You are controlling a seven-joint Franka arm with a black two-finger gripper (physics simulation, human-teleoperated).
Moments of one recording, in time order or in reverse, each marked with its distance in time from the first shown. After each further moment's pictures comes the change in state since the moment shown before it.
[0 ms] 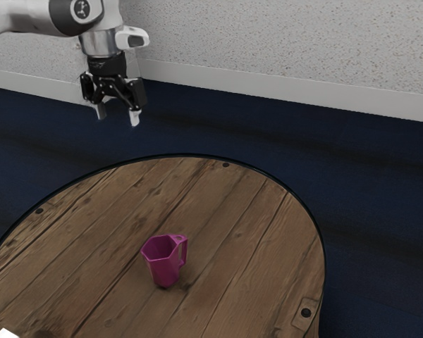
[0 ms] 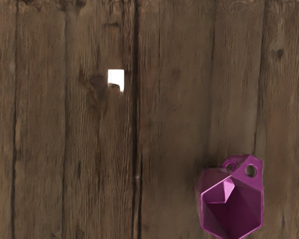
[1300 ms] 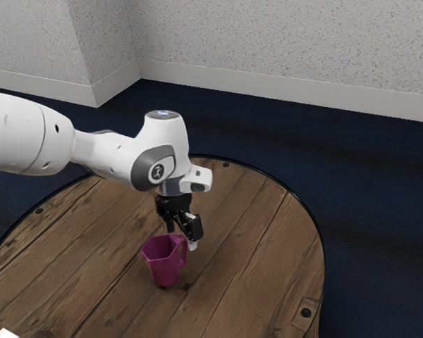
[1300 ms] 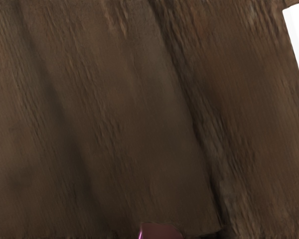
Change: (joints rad) arm -0.223 0.149 0.022 -0.583 -0.101 0.707 0.253
